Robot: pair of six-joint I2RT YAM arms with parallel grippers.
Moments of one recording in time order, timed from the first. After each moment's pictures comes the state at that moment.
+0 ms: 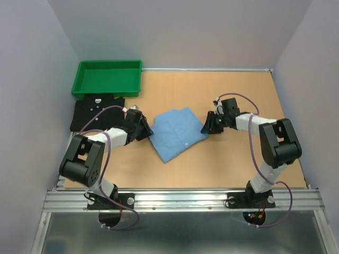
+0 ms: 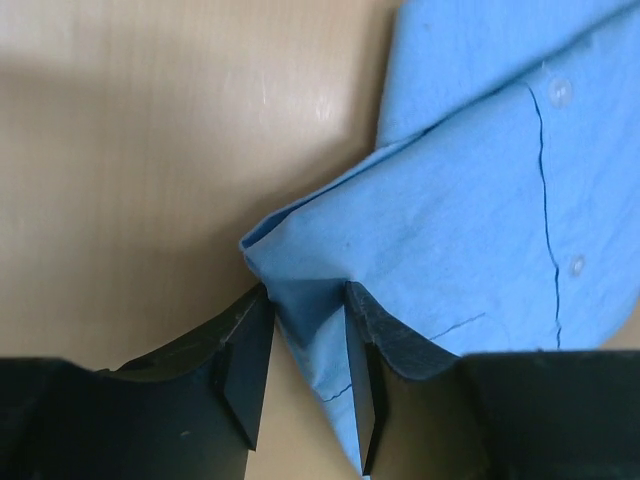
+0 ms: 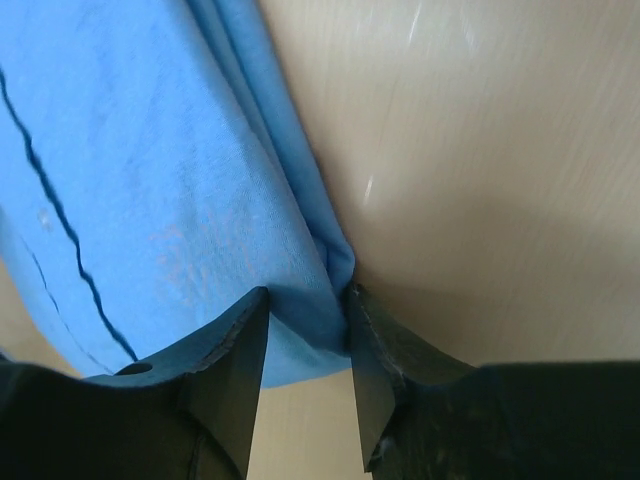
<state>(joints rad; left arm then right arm) -0.39 1.50 0.65 0.00 0.03 -0.80 0.24 1.80 1.03 -0.21 -0.45 0.33</state>
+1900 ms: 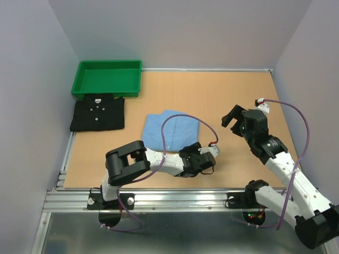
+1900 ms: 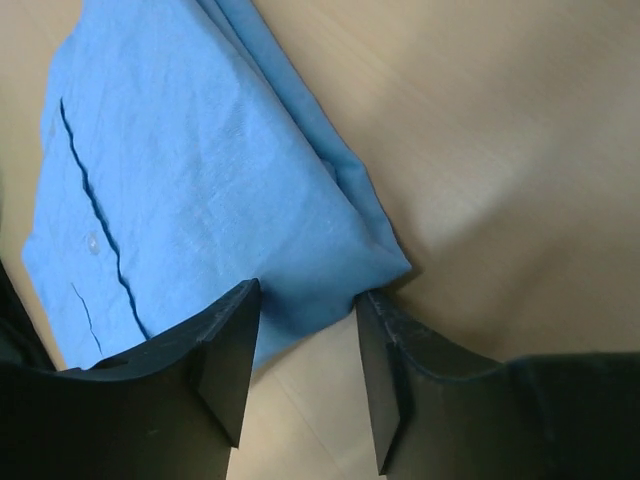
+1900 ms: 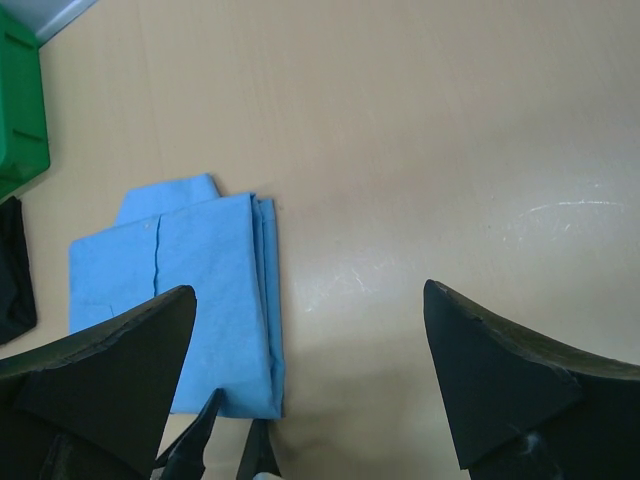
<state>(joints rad) -1.32 1.90 1.06 -0.12 -0.77 0.03 0.36 0.86 0.77 -0.42 0.31 0.70</state>
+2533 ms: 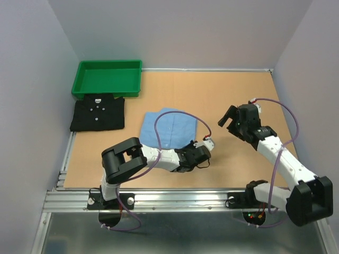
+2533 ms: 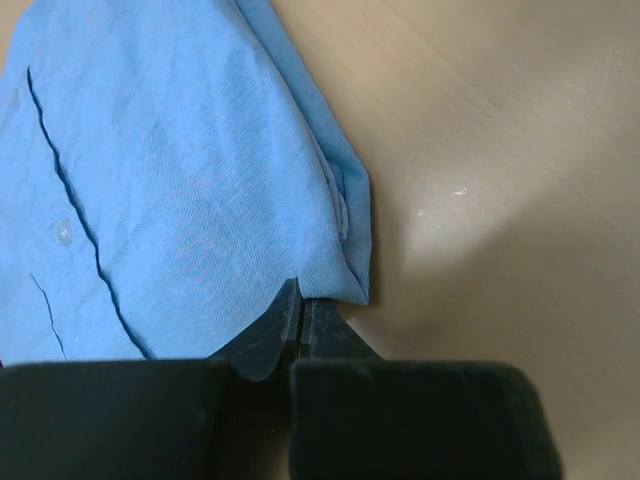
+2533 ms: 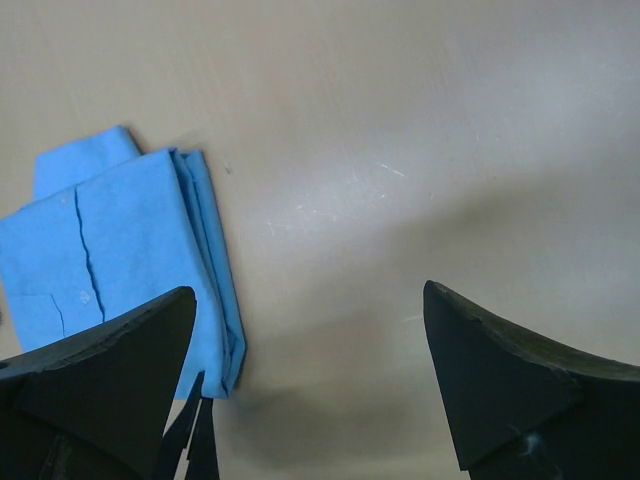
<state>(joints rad) -1.24 1.88 1.02 -0.06 -0.71 -0.02 0.27 1.09 0.78 -0.42 0.16 0.76</state>
